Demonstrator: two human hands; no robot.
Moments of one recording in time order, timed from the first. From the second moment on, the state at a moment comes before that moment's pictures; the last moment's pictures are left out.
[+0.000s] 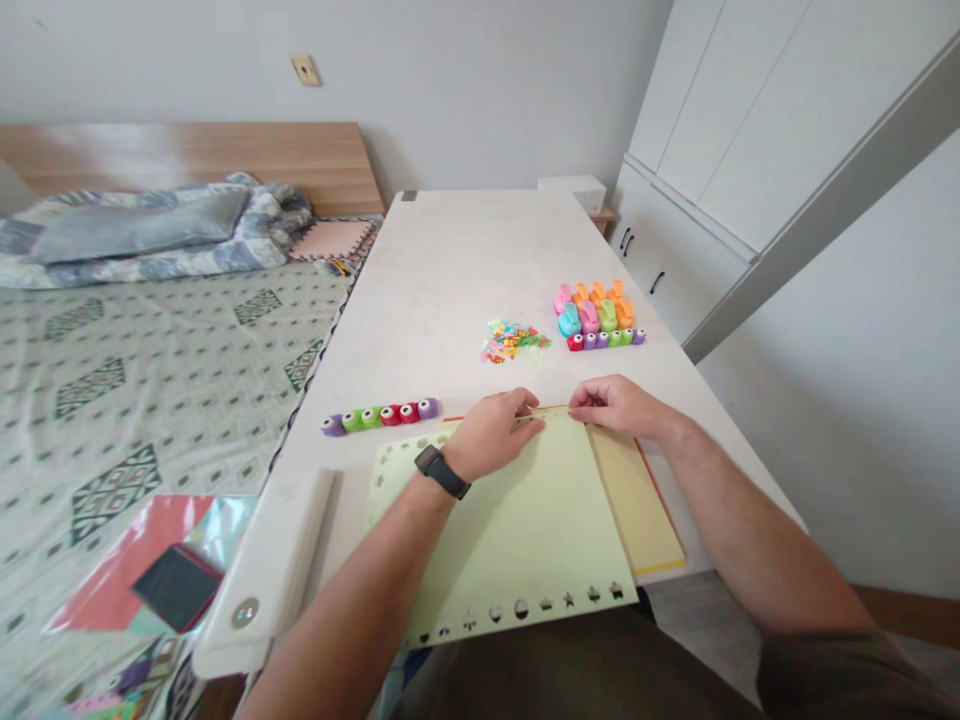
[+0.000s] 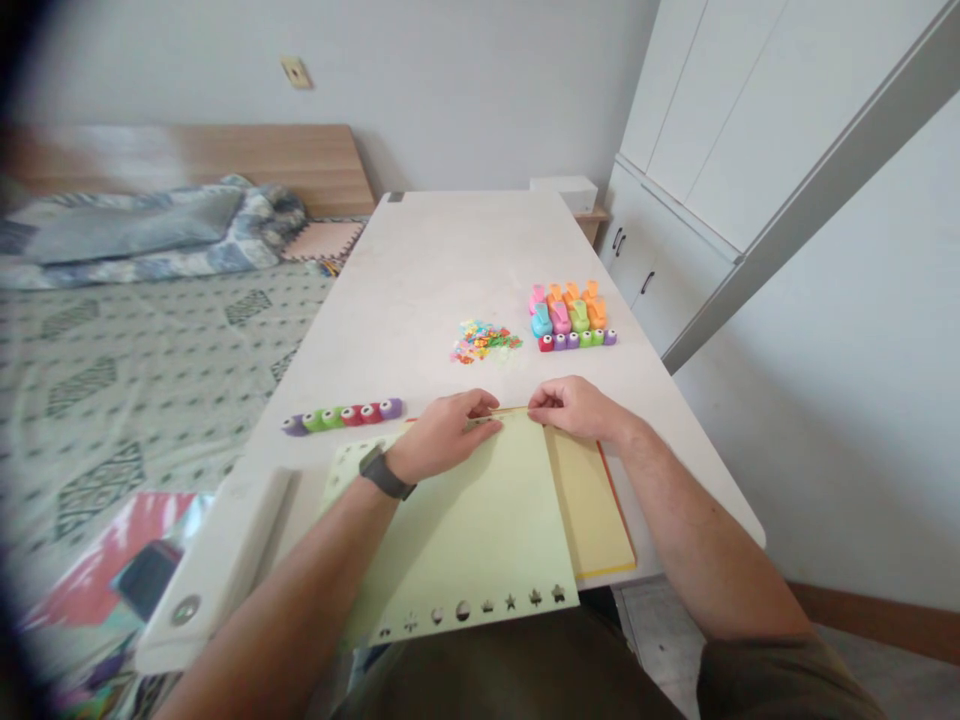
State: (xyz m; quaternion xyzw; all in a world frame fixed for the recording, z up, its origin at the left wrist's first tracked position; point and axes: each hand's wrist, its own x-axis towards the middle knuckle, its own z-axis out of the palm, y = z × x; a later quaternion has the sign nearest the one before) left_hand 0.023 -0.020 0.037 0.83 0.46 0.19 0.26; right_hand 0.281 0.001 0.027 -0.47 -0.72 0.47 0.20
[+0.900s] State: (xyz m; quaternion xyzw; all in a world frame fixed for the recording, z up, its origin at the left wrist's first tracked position) left_hand -0.027 -0.021 0.043 0.80 0.50 0.14 0.31; right_hand 0.289 0.001 0.039 -0.52 -0.60 0.49 0.37
